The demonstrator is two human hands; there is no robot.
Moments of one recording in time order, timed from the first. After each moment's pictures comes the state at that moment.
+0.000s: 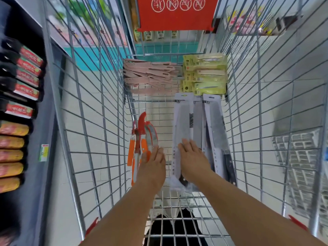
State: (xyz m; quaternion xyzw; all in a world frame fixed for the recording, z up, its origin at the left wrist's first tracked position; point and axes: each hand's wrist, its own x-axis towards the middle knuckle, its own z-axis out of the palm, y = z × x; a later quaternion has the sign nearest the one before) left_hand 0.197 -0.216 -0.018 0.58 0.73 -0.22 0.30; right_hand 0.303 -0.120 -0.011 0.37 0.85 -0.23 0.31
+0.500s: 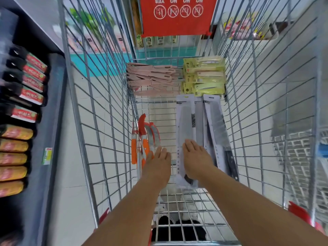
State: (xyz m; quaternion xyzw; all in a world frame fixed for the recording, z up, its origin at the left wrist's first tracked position) left_hand 0.197 -0.219 0.000 0.57 0.74 -0.15 0.33; right_hand 0.303 -0.126 -0.002 0.34 0.85 -0.20 0.35
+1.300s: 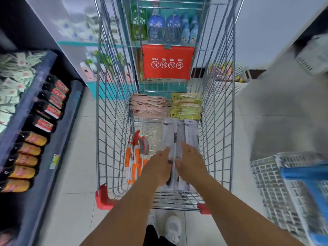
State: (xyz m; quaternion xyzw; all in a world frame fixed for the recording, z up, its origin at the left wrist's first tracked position) left_hand 0.256 -0.202 0.115 0.43 0.82 0.07 0.37; right_hand 0.357 -0.123 0.129 0.44 0.84 -0.29 0.11
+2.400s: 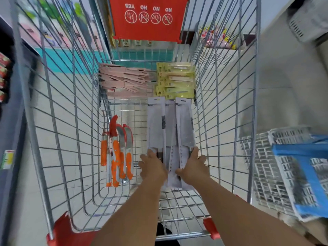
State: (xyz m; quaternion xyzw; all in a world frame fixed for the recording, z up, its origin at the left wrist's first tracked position) left_hand 0.278 -0.165 -0.022 0.21 0.86 0.02 0.46; right_hand 0.379 -0.106 0.011 0.65 0.63 -0.33 0.26
